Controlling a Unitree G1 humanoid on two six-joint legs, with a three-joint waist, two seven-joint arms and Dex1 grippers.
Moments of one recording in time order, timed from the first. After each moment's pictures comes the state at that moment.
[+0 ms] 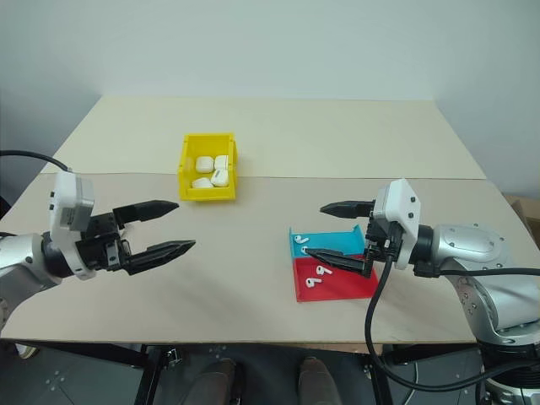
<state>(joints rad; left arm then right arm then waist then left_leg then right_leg) -0.13 0.87 0.41 -0.61 -0.95 0.81 -0.79 -0.26 -0.82 -0.16 -0.44 0.65 0.49 1.04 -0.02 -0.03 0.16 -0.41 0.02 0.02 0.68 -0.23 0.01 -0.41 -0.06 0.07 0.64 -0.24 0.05</state>
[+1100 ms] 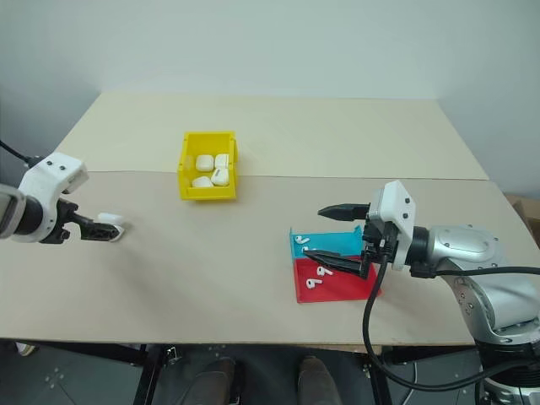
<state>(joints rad) -0.82 1.25 -0.17 -0.07 -0.78 1.61 -0.35 -0.25 -0.82 -0.14 -0.45 0.65 0.52 1.02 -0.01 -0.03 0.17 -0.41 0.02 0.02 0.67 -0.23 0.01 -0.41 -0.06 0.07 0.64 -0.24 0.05</state>
